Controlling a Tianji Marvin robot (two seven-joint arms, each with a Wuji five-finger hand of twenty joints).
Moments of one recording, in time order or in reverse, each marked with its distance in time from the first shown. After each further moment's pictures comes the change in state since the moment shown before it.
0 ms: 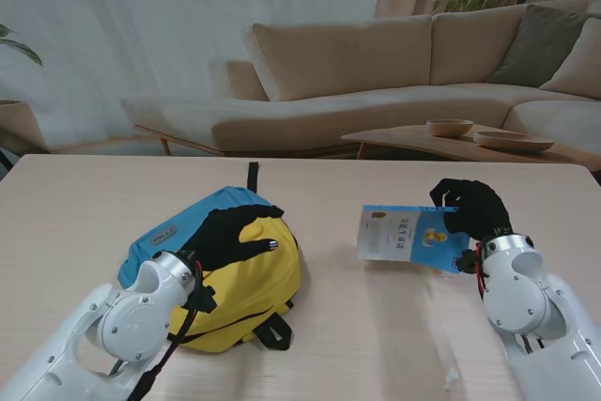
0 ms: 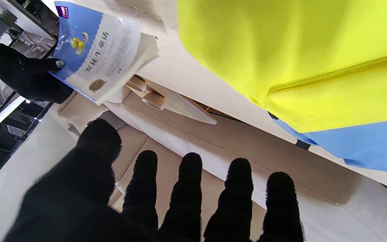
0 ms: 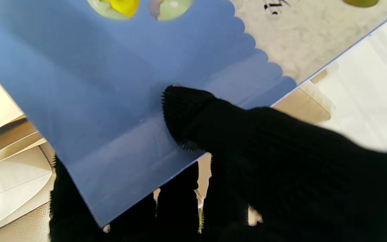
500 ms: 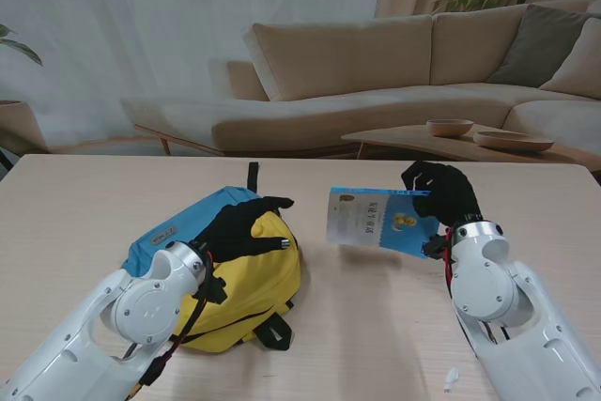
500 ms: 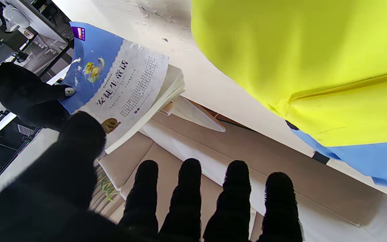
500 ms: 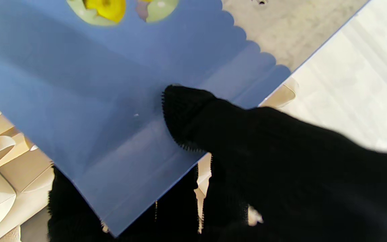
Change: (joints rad) left arm -0.096 -0.003 0.067 0.077 -0.066 -0.010 -0.007; right arm 0.058 -0.031 -0.117 -0.060 0.105 0.081 -0.058; left_hand -0.123 -0.099 0.092 0.000 -0.107 0.026 0.005 0.000 -0.073 -0.004 0.009 0.000 -0.027 -0.024 0.000 0.000 -0.001 -0.012 0.000 0.000; right_hand 0.000 -0.005 0.000 0.000 0.000 0.000 0.001 0.021 0.000 0.005 0.001 0.012 0.001 0.010 0.012 0.001 0.010 0.017 0.011 0.011
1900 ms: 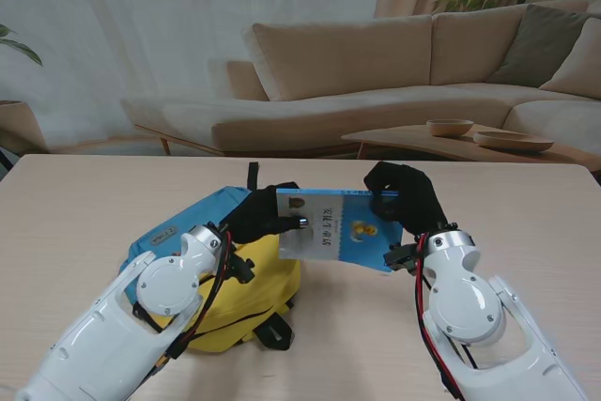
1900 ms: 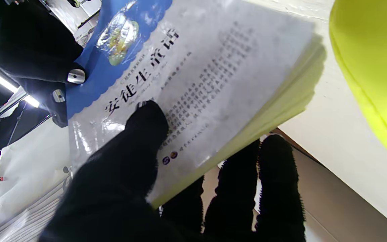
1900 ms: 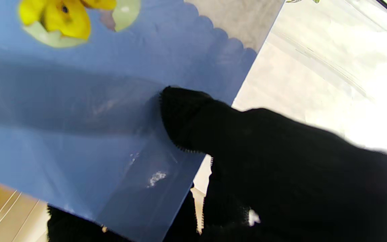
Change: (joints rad) left arm -0.161 -0.058 0.111 0.181 -0.343 -0.136 0.056; right arm -0.082 -0.029 -0.090 -0.222 0.236 0.046 -0.004; left_hand 0.447 -0.080 -0.047 -0.042 0.255 -0.022 0.564 0.317 0.572 -0.014 0.173 0.370 0.435 0.067 0.432 0.136 0.329 0.043 0.617 0.080; right_hand 0.015 0.013 0.000 -0.023 0.072 -0.013 0.193 0.065 0.000 0.061 0.000 0.014 0.031 0.066 0.042 0.011 0.003 0.007 0.001 0.002
